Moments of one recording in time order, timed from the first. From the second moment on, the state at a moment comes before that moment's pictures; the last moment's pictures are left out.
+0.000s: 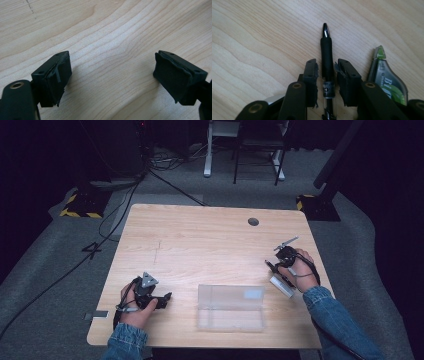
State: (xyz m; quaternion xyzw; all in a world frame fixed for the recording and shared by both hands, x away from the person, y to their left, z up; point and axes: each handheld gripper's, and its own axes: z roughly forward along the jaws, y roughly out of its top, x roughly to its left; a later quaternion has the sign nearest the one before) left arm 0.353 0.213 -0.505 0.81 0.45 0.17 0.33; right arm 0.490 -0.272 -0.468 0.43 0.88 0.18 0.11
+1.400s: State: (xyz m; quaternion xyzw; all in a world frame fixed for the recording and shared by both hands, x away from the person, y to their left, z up) left arm 0.353 0.212 -0.505 0.82 0.44 0.17 0.33; right arm 0.485 -0.275 -0.420 0.43 0.88 0.20 0.10
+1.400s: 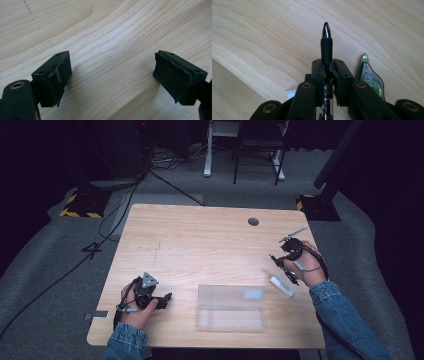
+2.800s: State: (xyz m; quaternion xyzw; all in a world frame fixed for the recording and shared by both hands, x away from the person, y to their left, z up) left arm 0.353 0.213 -0.505 0.82 0.44 0.17 0.33; right arm 0.400 -0.221 -0.345 0.30 0.90 0.32 0.08
